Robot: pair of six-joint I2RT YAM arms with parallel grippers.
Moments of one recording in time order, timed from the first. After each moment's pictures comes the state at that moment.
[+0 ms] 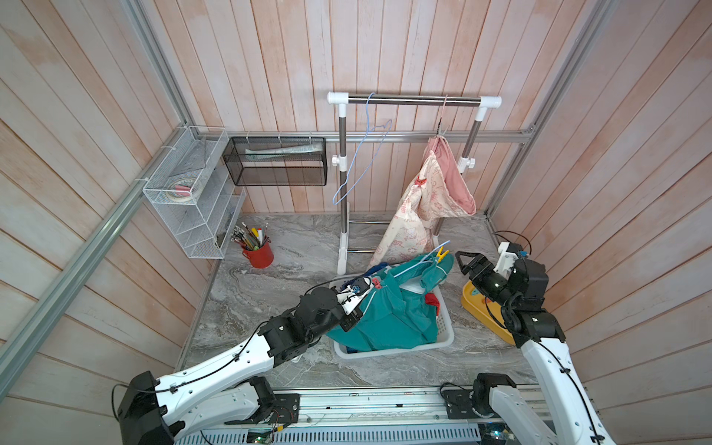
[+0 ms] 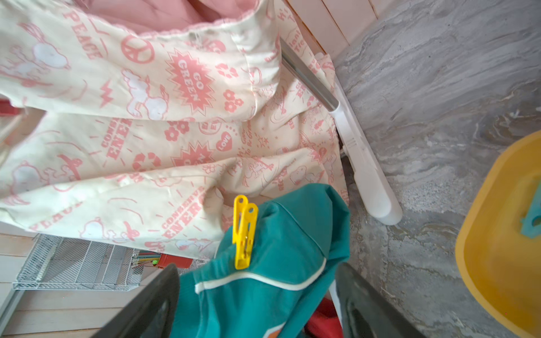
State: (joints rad) left arm -1.00 1.03 0.73 -0.08 -0.17 0.24; right arm -0.06 0.82 0.77 -0.29 -0.40 0.80
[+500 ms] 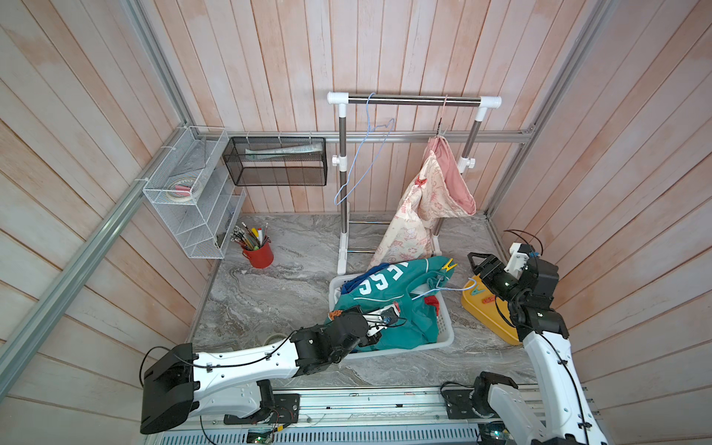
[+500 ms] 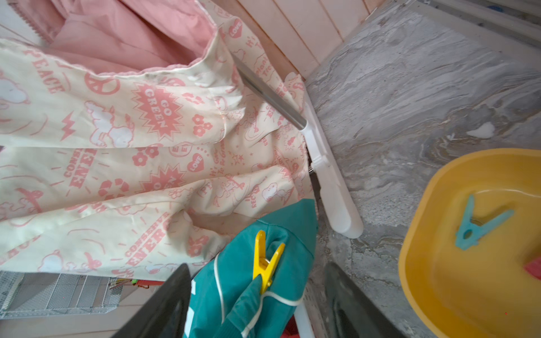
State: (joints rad) left arm -1.20 1.20 0.68 0.07 -0.43 0.40; right arm -0.23 0.87 0.73 -0.29 -0.49 0.71
